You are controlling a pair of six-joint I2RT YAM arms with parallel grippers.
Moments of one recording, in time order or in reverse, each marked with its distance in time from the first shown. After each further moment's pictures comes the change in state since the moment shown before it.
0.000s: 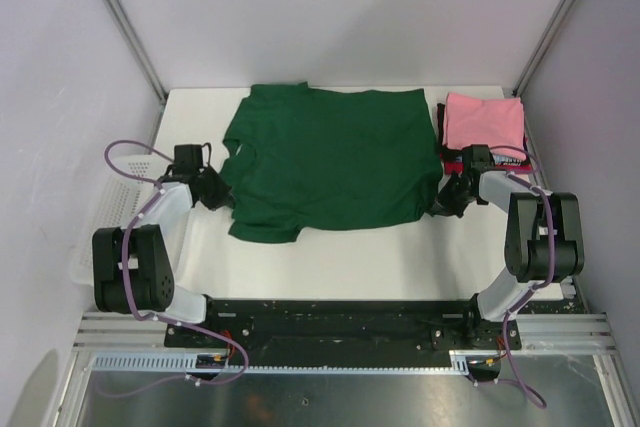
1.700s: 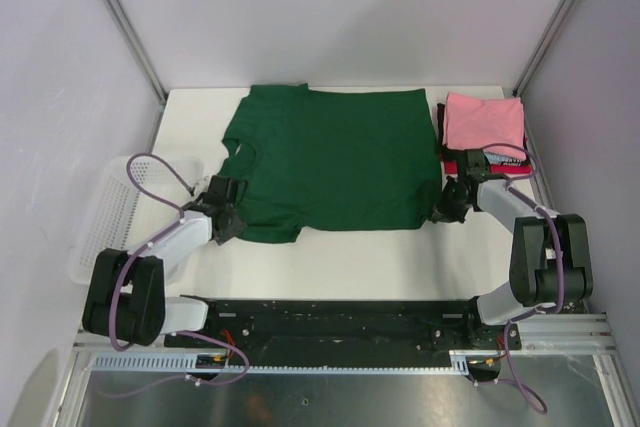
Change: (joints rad) left arm -0.272 -0.152 -0.239 -0.058 -0.423 -0.105; right arm 0.077 -0.143 -0.058 -0.074 0.108 -0.072
